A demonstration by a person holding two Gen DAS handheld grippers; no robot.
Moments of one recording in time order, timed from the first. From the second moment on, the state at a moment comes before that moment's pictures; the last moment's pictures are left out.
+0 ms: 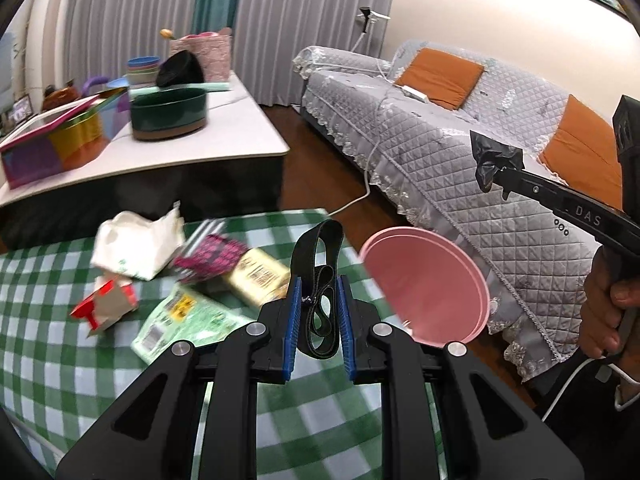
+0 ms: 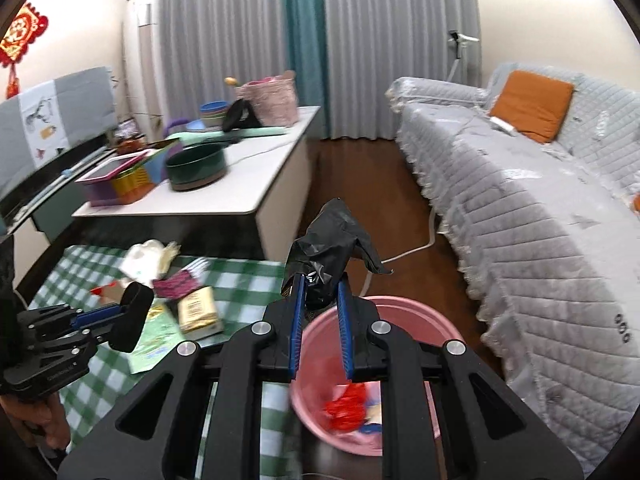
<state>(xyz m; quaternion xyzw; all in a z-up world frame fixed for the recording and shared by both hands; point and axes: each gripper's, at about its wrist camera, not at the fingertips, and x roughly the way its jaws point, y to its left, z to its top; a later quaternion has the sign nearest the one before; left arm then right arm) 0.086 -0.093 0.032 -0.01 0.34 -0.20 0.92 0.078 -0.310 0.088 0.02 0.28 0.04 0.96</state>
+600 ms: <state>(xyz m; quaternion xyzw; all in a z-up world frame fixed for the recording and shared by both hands) 0.130 -0.201 0.030 0.01 0.35 -0.27 0.90 0.105 -0.376 0.079 0.03 0.30 -0.04 0.95</state>
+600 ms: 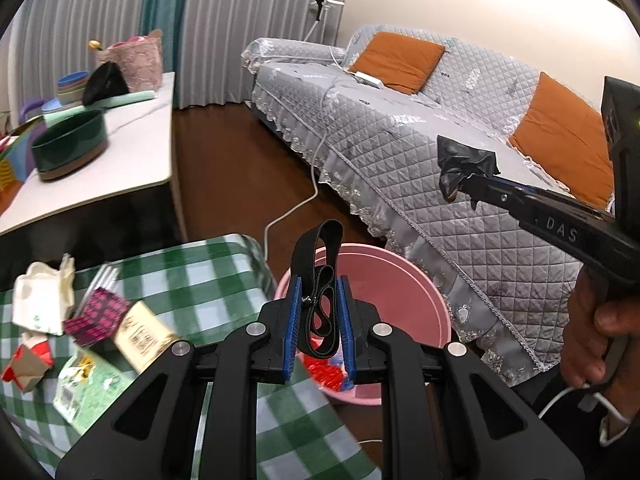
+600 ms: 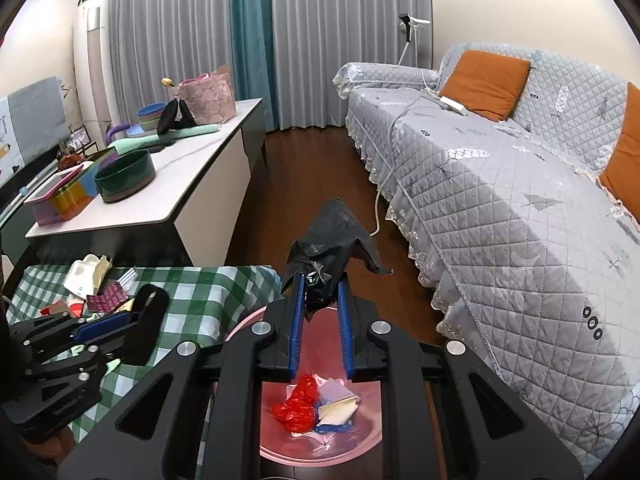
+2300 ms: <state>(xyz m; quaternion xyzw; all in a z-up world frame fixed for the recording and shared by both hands) 0.110 -0.100 0.020 -0.01 0.38 -0.24 0.89 0.116 -0.362 0.070 0.10 0.30 -0.02 0.95</state>
